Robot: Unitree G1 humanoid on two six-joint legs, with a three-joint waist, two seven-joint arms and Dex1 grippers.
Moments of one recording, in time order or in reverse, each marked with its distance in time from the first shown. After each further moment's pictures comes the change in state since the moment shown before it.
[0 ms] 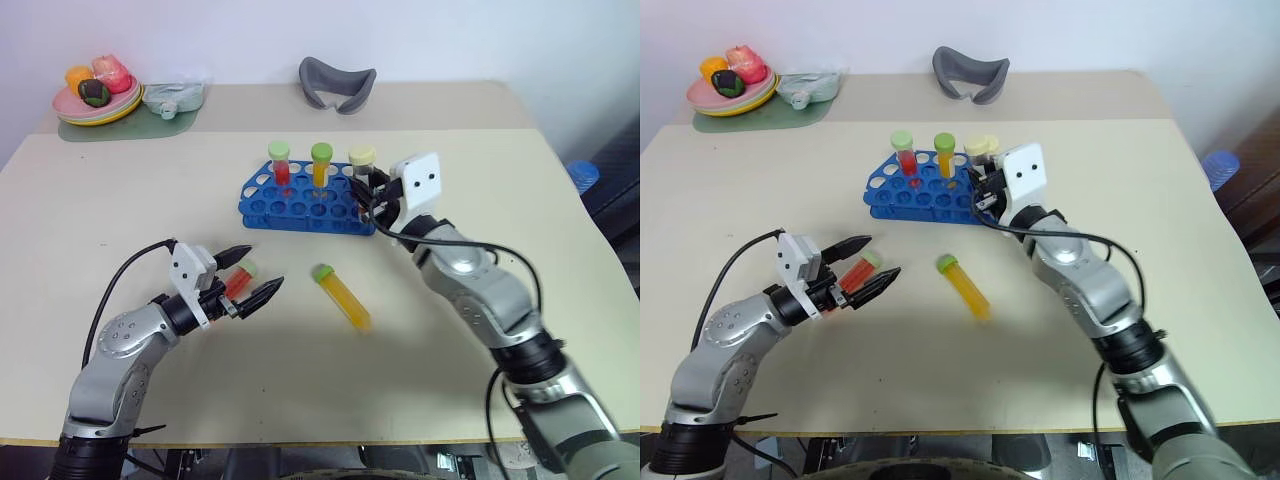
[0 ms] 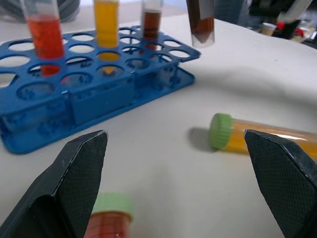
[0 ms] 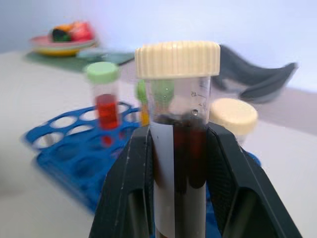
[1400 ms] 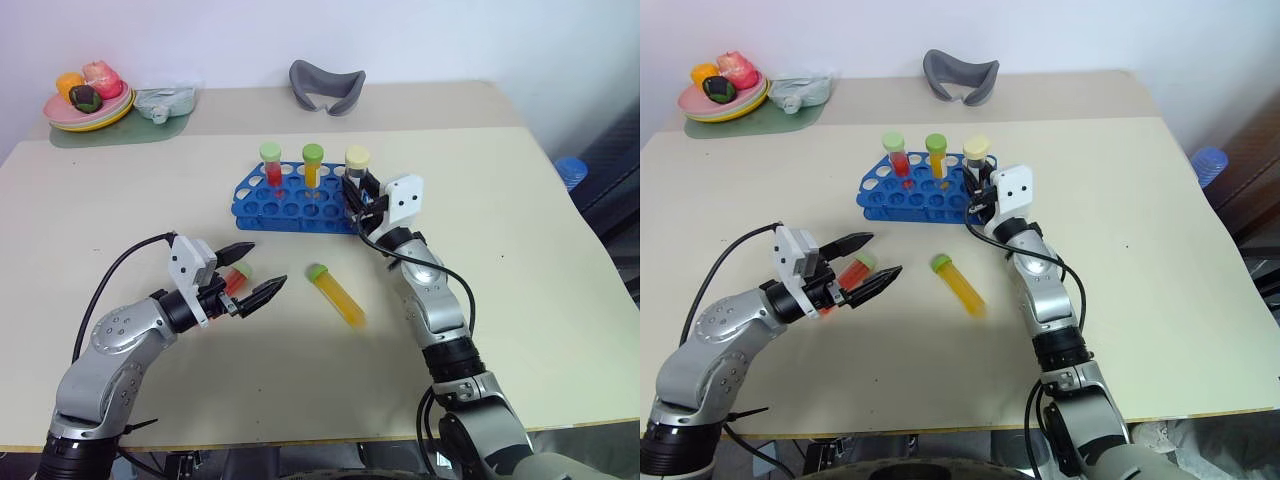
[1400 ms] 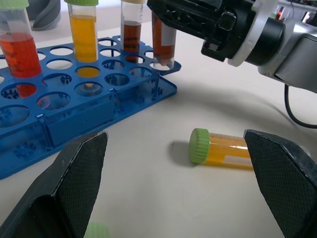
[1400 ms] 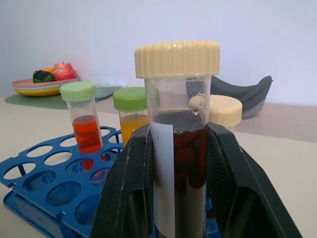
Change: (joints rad) left arm -0.004 0.064 0.011 -0.083 -0.078 0.091 0.020; right arm 0.010 0.339 -0.214 0.321 -0.259 -0.301 0.225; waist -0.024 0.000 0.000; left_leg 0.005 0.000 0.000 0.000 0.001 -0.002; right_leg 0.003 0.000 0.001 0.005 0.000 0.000
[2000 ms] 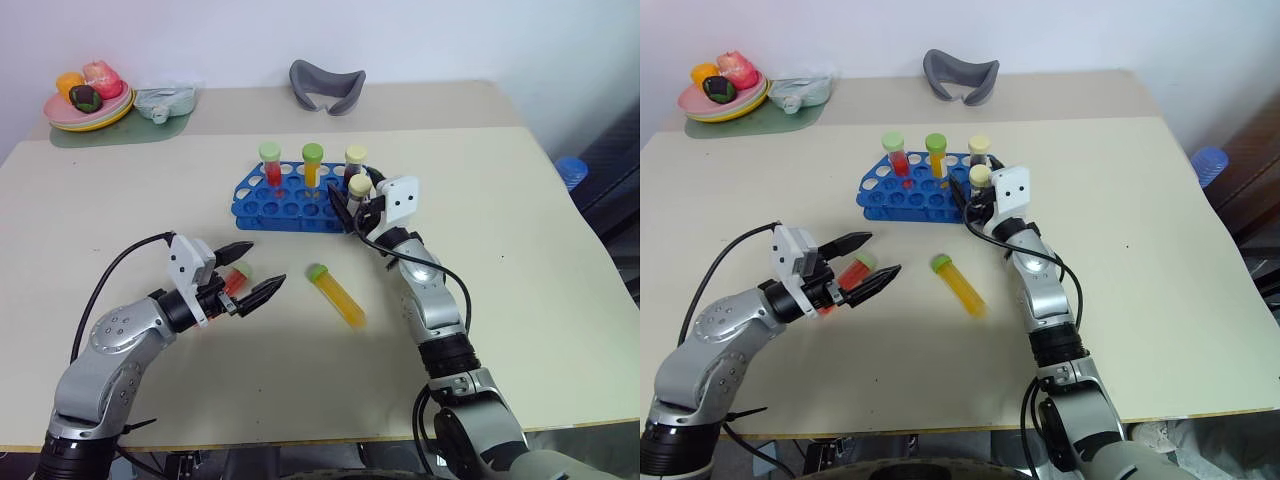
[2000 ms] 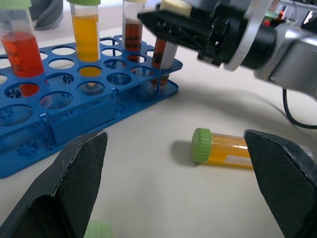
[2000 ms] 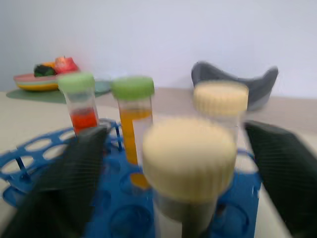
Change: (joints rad) left arm 0.003 0.007 0.013 -0.001 -0.006 0.000 0.008; right arm 0.003 -0.008 -0.030 -0.047 -0.015 0.039 0.037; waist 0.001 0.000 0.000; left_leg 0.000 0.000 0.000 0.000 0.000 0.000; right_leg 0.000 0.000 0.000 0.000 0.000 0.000
